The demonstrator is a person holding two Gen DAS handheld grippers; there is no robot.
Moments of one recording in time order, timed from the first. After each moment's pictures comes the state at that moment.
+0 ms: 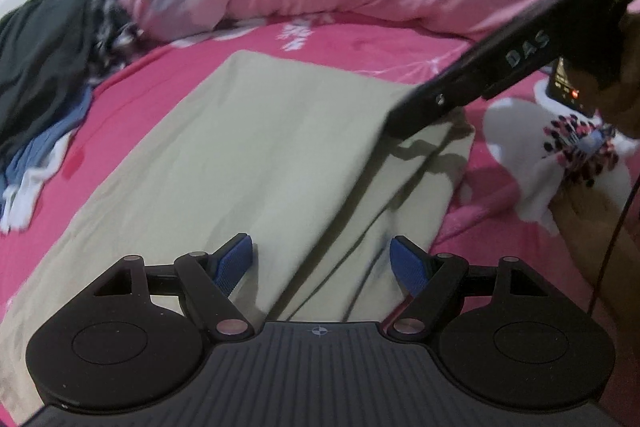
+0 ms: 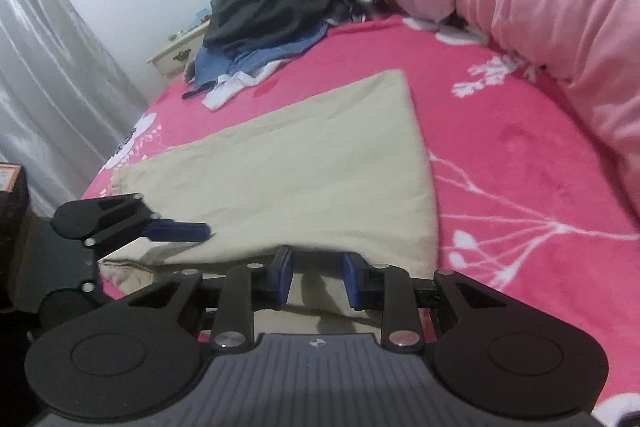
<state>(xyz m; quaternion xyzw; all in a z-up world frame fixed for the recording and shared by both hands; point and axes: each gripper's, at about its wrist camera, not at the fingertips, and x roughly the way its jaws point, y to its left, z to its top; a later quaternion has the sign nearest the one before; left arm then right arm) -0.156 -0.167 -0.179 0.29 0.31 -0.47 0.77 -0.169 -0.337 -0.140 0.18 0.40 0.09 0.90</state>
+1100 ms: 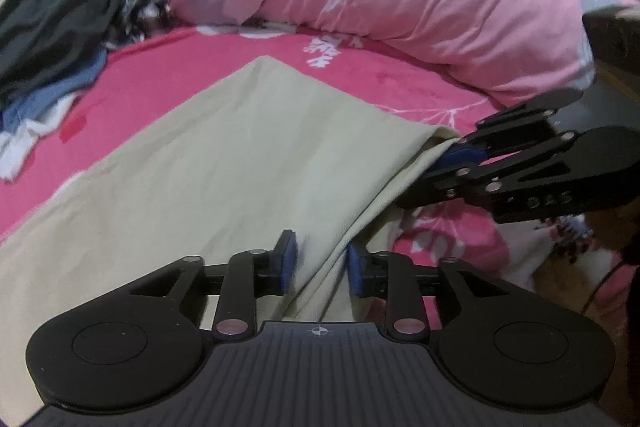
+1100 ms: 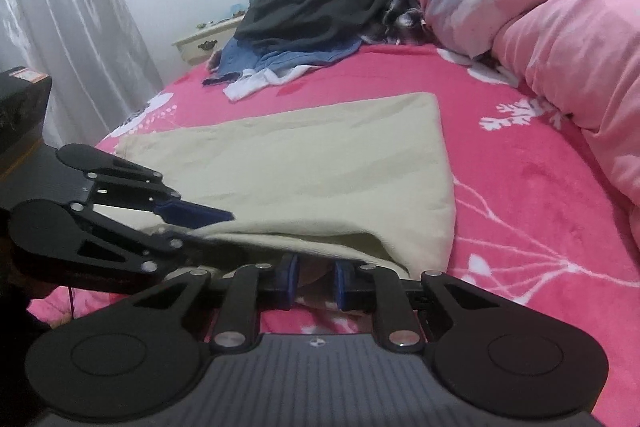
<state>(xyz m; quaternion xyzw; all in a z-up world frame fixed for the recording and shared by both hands) -0.134 -0.158 -0.158 0.16 0.38 -0.46 0.79 -0.177 -0.309 -0.150 0.09 0.36 0.11 0.92</state>
